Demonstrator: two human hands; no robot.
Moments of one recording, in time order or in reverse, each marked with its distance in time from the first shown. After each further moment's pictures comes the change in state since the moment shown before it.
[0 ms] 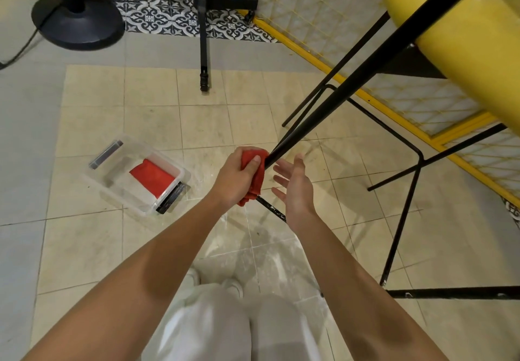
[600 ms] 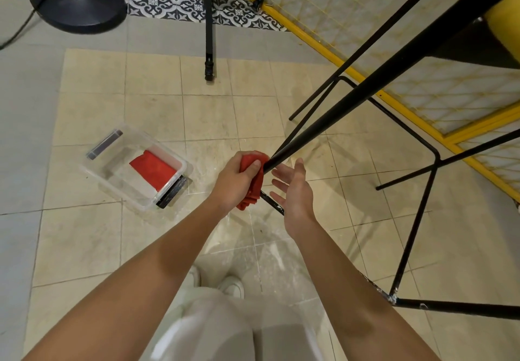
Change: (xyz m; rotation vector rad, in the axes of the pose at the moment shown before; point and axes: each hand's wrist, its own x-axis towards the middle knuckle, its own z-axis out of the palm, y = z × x) left_hand 0.013 -0.031 -0.001 -0.096 0.014 -0.069; right_hand 0.014 0.023 0.012 -0.021 -0.009 0.054
